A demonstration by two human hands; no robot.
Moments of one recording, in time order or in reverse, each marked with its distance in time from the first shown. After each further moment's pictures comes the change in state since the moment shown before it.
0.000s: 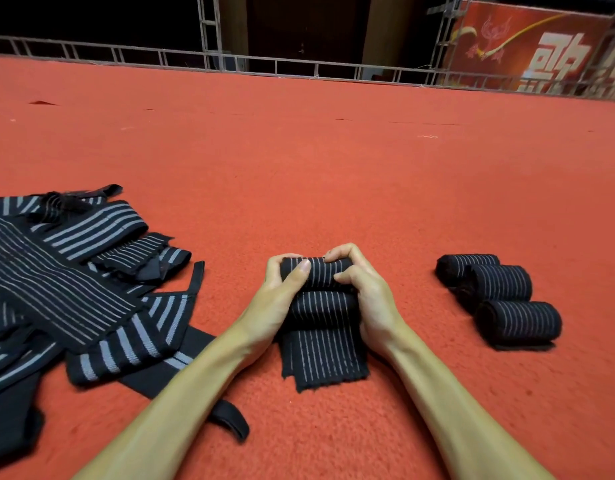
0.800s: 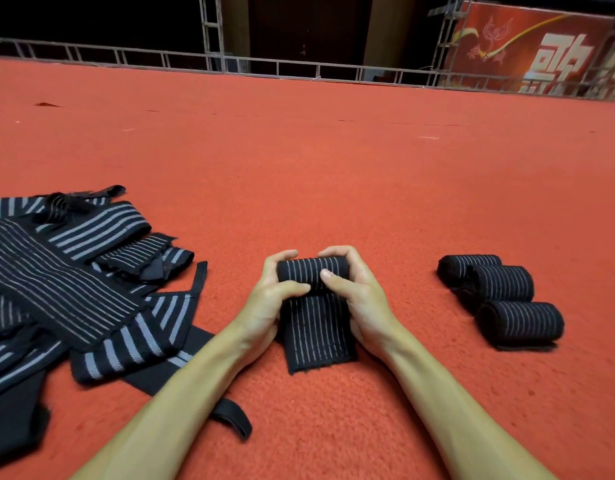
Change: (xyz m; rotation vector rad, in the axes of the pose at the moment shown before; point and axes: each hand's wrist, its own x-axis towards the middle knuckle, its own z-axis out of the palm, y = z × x) left_hand -0.004 0.007 -0.005 -0.129 -0.012 -0.051; right_hand 0.003 0.010 0.003 0.044 -0.038 -0.032
